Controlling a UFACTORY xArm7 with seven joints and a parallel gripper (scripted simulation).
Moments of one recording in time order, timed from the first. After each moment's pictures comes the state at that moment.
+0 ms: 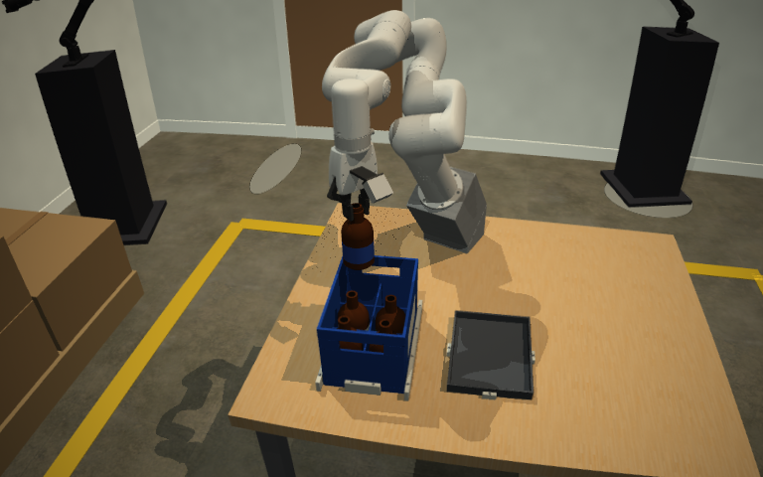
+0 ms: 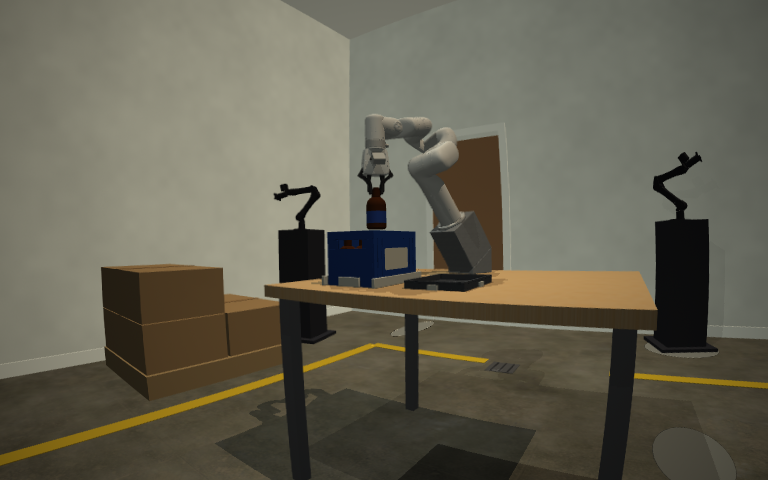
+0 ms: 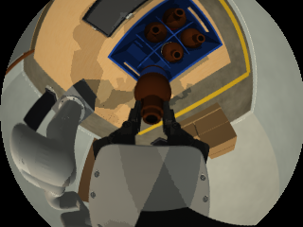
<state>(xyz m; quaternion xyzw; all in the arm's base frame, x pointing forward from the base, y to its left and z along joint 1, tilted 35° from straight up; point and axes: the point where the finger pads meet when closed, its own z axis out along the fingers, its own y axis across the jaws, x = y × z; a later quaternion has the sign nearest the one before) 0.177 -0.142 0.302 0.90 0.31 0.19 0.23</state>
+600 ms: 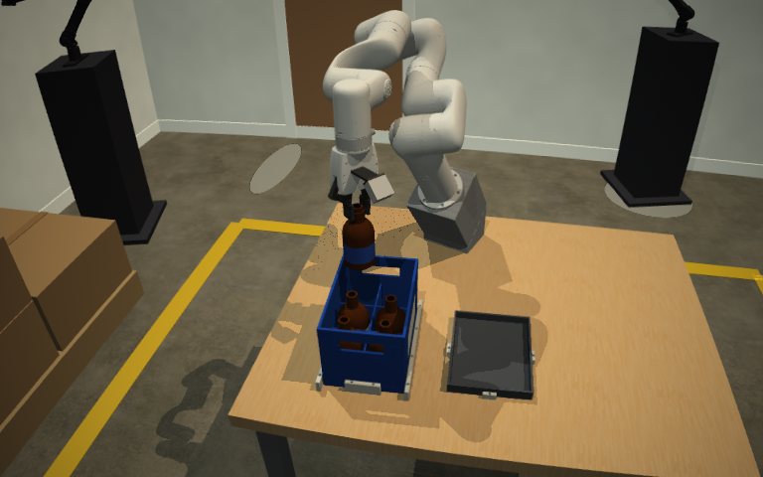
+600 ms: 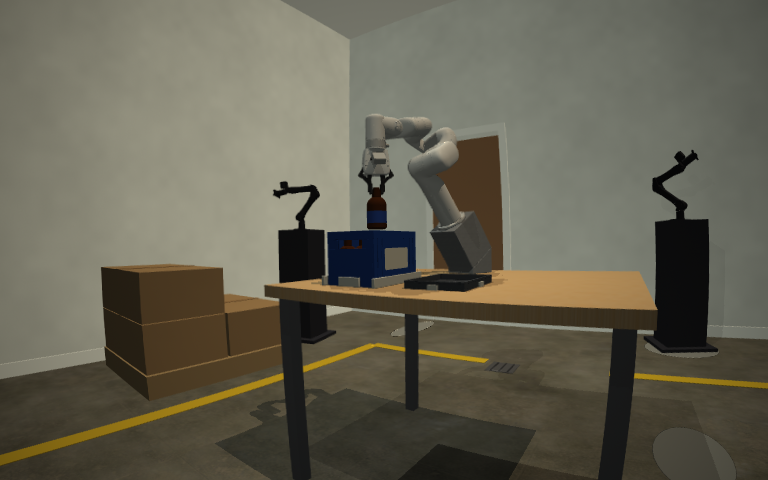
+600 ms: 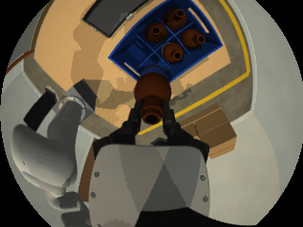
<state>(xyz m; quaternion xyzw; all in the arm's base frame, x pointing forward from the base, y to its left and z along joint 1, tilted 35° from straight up) 0.178 -0.139 0.302 0.90 0.31 0.19 0.23</state>
